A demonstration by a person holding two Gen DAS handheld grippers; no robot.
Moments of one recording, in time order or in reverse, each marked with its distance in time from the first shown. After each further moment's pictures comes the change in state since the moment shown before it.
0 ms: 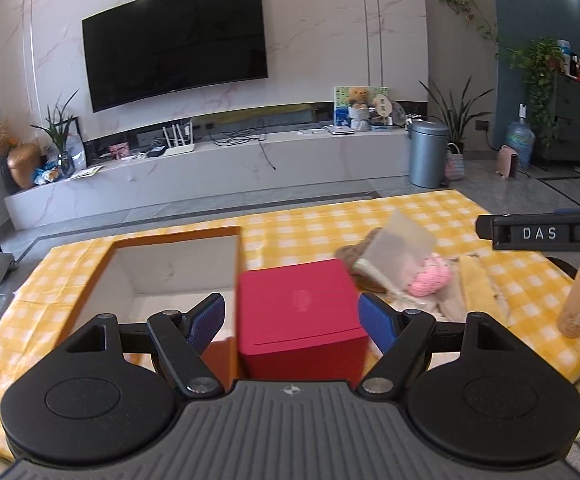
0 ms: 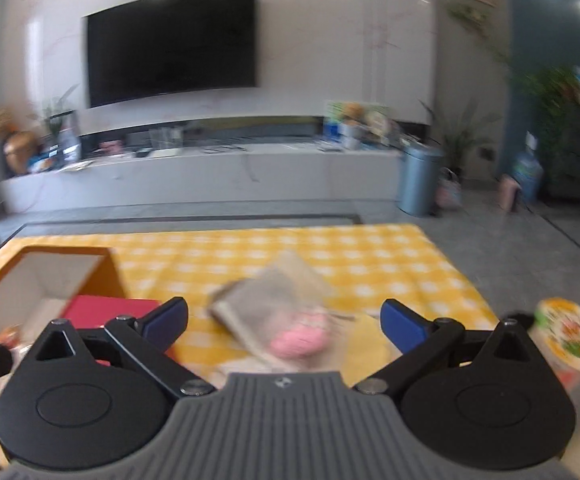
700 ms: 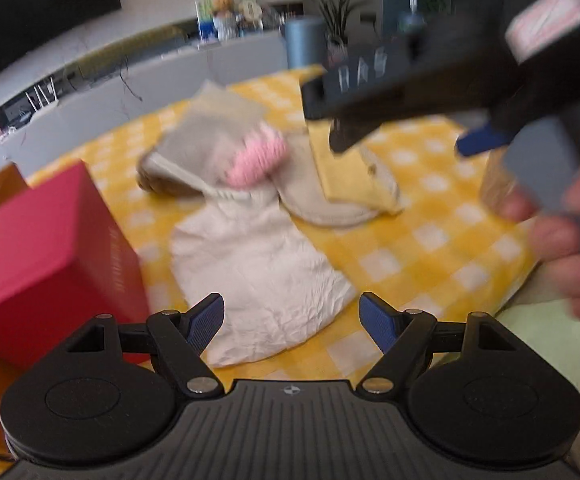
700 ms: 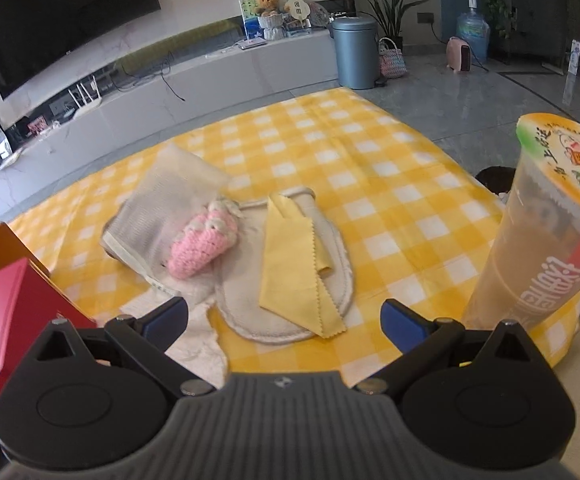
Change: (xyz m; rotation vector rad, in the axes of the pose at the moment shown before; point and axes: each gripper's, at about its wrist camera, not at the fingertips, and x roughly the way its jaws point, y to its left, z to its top) left arm 0.118 -0.156 -0.076 0.242 0.268 -0.257; right arm 0.085 -0.078 -0.045 0.229 0.294 -0.078
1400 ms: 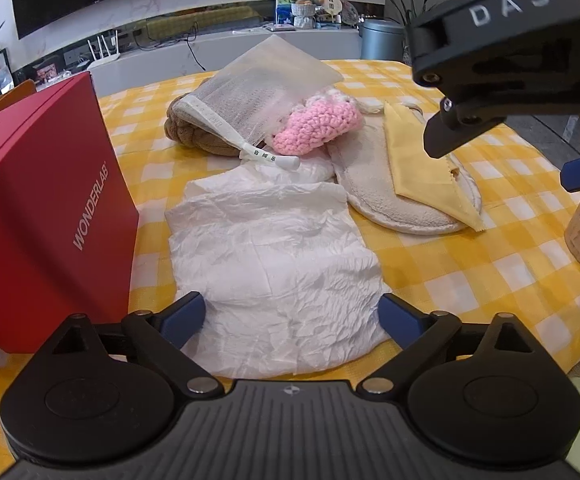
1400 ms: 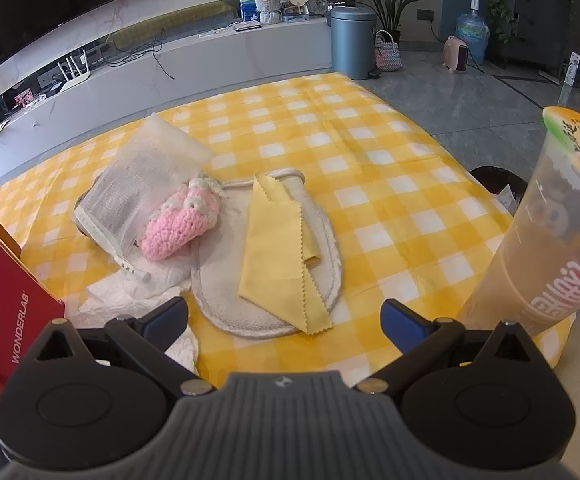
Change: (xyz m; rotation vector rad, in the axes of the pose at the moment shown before) left arm 0.050 0.014 -0.014 -0.234 -0.025 0.113; right arm 0.020 0.005 -0.003 -0.049 0.044 -0.063
